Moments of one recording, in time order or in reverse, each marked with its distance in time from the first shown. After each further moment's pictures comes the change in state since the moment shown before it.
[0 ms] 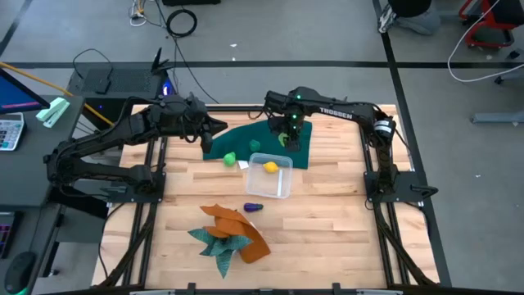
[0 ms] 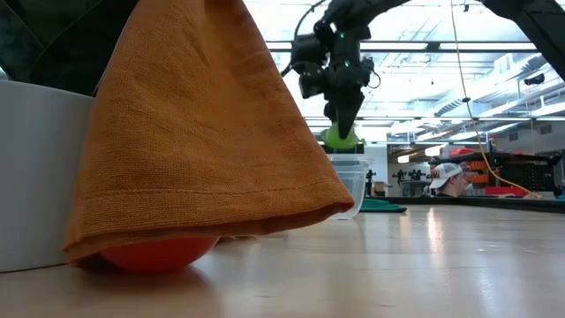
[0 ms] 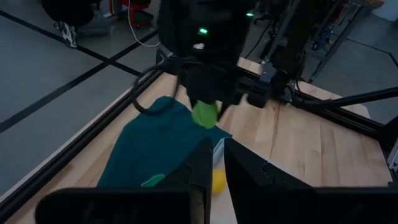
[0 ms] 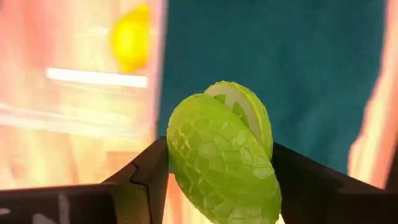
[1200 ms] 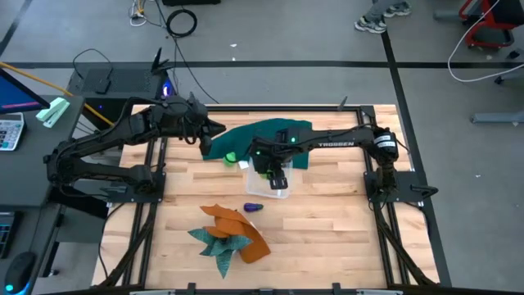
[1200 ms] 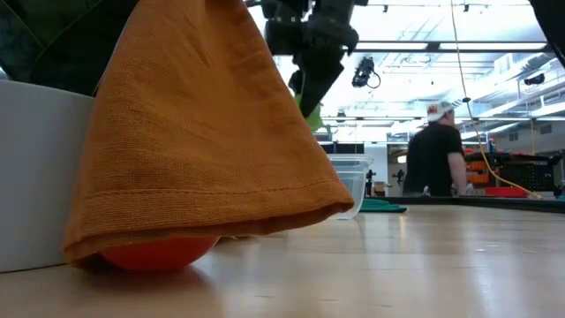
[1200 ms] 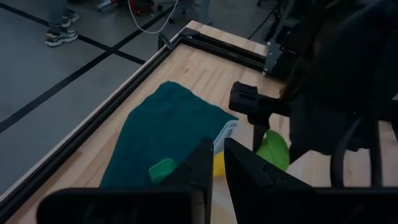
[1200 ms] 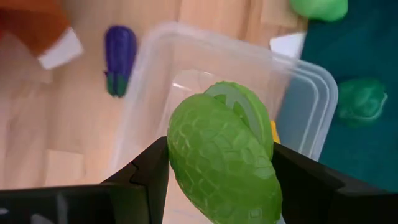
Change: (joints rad) left arm 0.002 0.000 0.000 -0.067 0.000 0.044; right arm 0.339 -0.037 -0.090 0.299 0.026 0.191
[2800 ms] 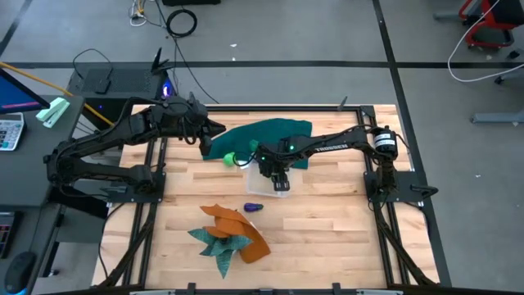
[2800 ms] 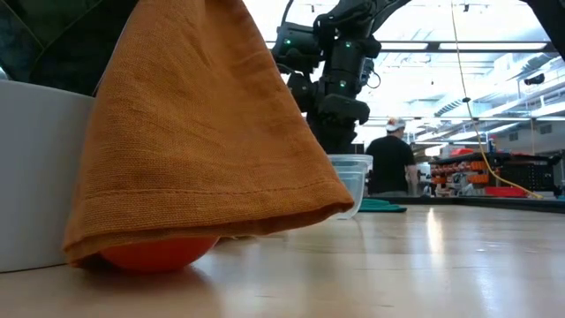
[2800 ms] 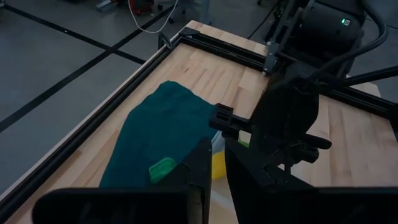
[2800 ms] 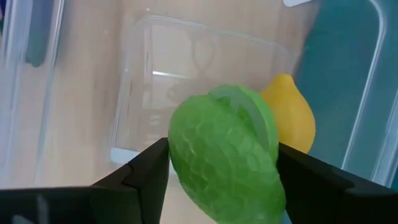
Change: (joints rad) left arm 0.000 0.000 0.000 0.001 0.000 -0.001; right arm -0.042 0.001 -0.303 0.268 0.026 0.015
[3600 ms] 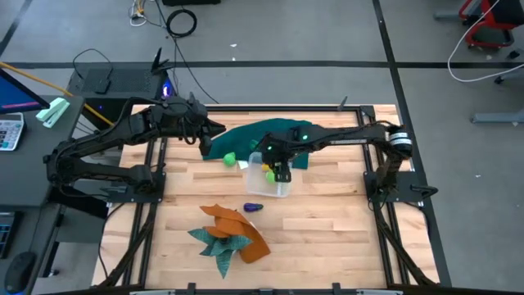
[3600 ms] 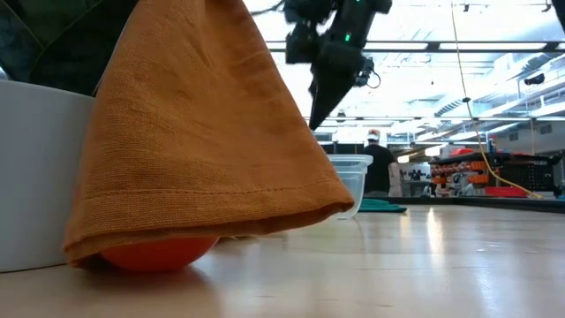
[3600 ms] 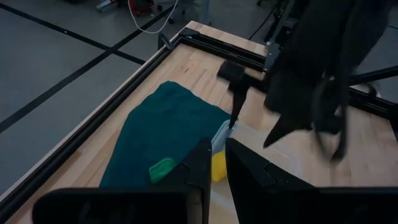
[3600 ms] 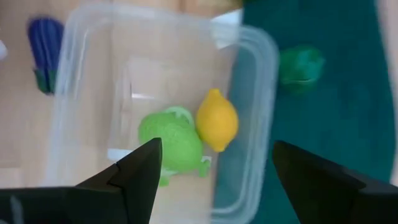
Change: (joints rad) left arm 0.000 -0.001 0.000 0.001 0.000 0.002; right arm -0.009 -0.160 0.088 -0.118 0.108 0.058
